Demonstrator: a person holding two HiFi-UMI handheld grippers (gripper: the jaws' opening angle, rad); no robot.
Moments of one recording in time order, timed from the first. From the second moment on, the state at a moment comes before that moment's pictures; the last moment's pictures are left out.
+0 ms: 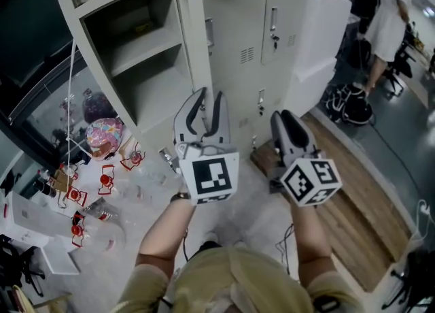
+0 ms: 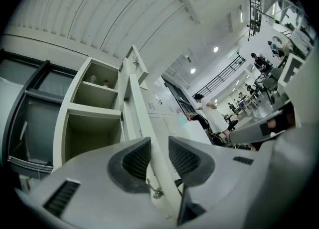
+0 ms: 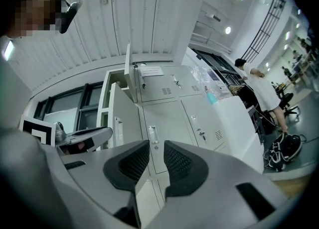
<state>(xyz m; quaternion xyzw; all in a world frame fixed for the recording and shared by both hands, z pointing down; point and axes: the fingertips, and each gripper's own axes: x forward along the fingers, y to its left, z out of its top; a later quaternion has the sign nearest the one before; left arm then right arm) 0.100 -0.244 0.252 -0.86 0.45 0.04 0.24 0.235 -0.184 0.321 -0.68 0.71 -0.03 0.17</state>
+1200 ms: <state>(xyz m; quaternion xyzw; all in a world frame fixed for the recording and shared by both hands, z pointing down) 0.195 -0.249 0.256 -0.92 0.31 0.06 0.24 0.289 -0.155 0.338 -0.75 0.63 -0.04 0.18</state>
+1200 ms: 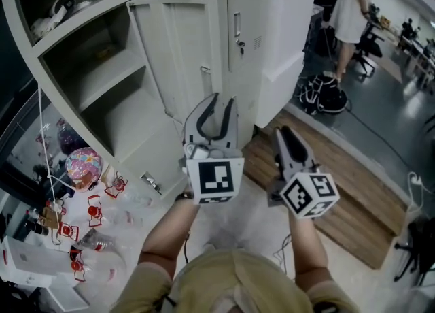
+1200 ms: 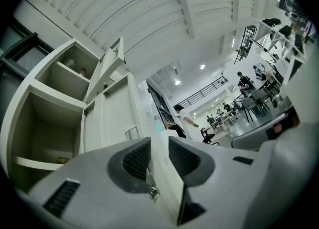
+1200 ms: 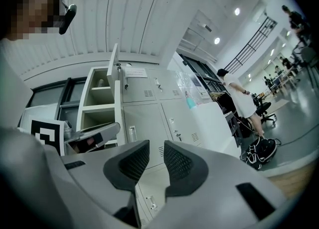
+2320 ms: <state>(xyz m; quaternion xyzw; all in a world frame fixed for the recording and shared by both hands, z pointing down) 0.152 -0.264 0.299 -0.95 0.27 0.05 0.16 0.278 -0.143 0.336 -0.78 0.61 -0.02 0.15</state>
